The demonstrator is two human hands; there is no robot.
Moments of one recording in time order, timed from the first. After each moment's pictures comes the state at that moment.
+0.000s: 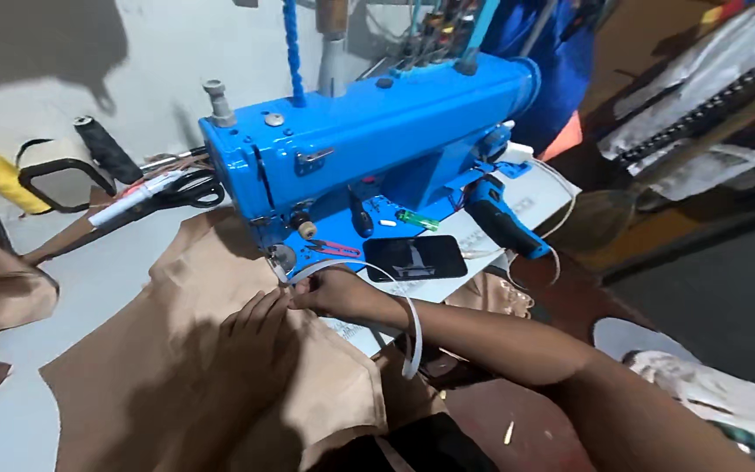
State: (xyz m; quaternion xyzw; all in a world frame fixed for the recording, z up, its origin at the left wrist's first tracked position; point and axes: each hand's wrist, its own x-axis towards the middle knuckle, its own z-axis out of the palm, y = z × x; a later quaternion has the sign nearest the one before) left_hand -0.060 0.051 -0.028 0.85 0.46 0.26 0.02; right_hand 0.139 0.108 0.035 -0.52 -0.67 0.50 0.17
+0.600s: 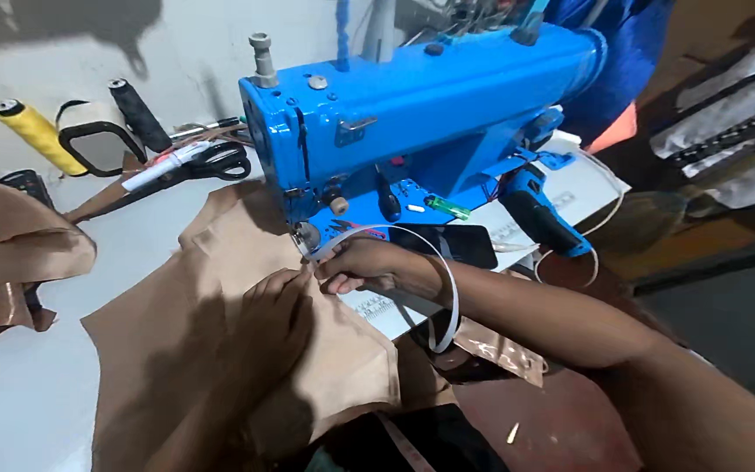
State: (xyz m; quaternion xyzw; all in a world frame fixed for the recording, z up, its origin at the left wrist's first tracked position) left_hand -0.066 0.053 -0.027 0.82 0.47 0.30 0.09; right_hand 0.135 0.118 0.051 -0.53 -0.45 0.69 0.17
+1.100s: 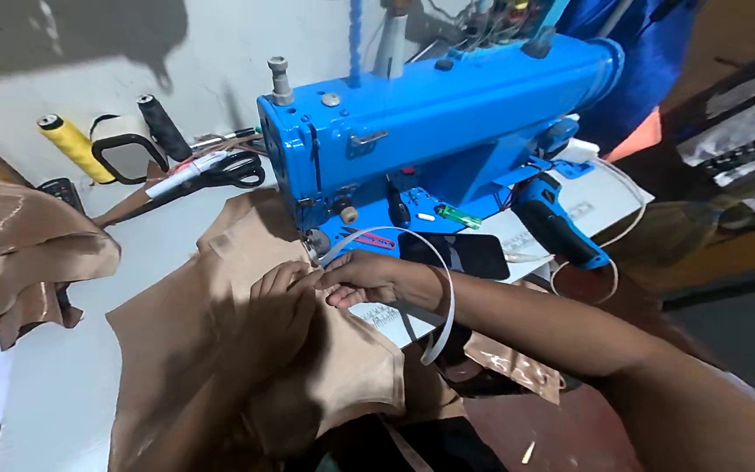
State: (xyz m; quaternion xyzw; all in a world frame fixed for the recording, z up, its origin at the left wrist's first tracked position) left_hand -0.068 0.069 -0.011 0.83 0.48 0.27 0.13; right_hand 0.127 0.122 0.045 -0.52 -0.39 0.75 0.15
